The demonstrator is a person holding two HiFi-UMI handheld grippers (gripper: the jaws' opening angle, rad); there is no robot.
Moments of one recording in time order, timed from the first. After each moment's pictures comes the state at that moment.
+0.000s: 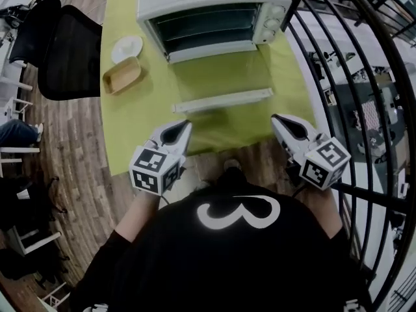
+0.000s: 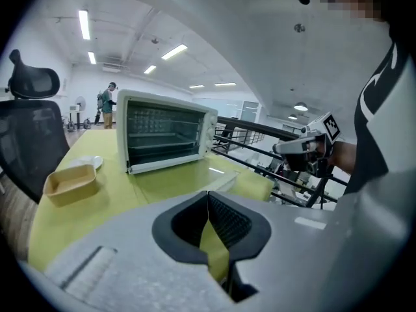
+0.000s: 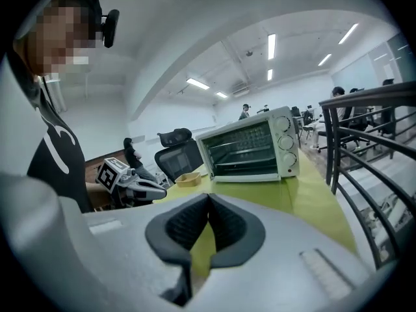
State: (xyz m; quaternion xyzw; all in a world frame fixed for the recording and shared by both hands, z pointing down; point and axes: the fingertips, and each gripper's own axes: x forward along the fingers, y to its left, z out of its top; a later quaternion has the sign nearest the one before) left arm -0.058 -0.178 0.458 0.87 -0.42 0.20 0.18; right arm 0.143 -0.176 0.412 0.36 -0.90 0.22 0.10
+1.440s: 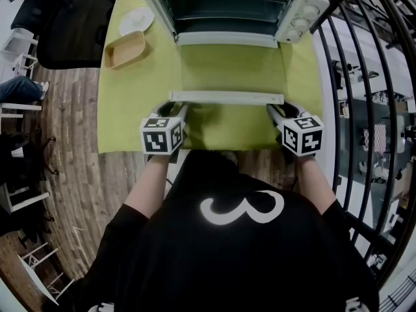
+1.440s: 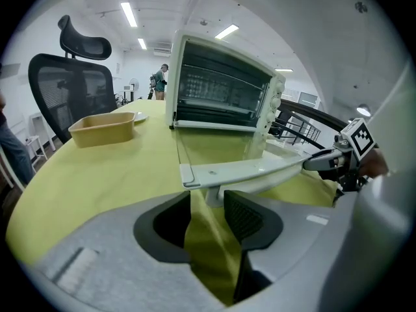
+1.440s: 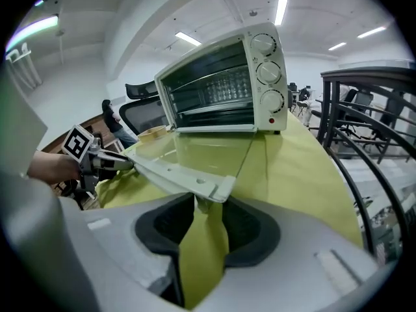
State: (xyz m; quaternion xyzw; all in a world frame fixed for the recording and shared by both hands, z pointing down) left arm -0.100 -0.238 0.590 0.72 -0.58 0.23 0.29; right arm 0.170 -0.281 0.588 0.37 -0.85 0.25 0.28
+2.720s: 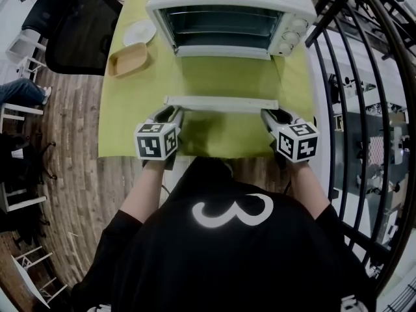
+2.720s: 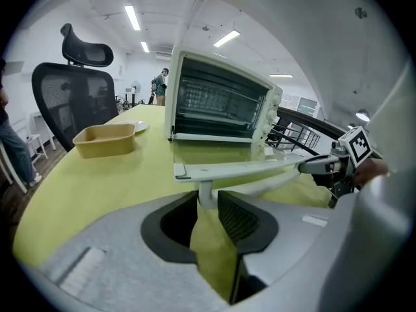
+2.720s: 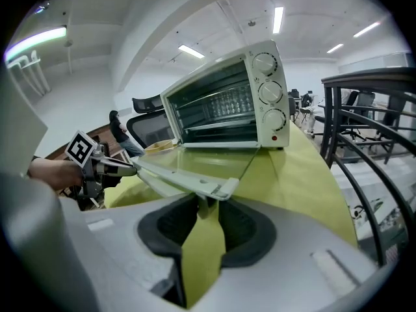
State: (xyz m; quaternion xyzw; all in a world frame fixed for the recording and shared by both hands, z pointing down) left arm -0.093 -0.236 0.552 0.73 -0.59 0.21 0.28; right arm 0.166 -0.284 0.552 0.36 -0.87 0.24 0.23
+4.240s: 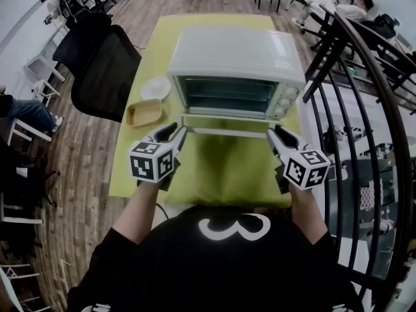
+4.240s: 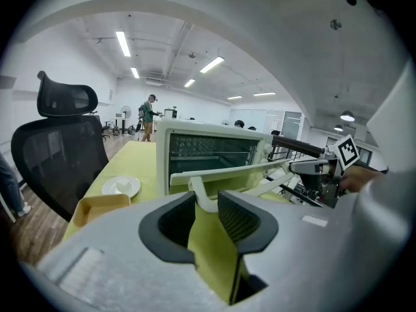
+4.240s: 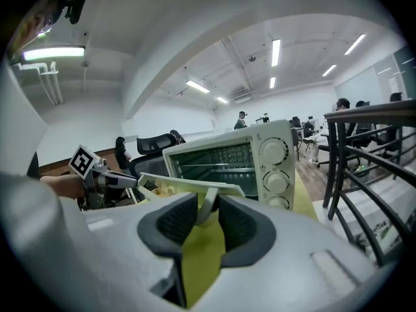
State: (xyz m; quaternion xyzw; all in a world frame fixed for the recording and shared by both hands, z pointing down) left arm -0.102 -0.302 0.394 0.77 -0.58 0.15 0.19; right arm 0.155 -0.354 0.395 0.38 -0.90 0.18 0.11
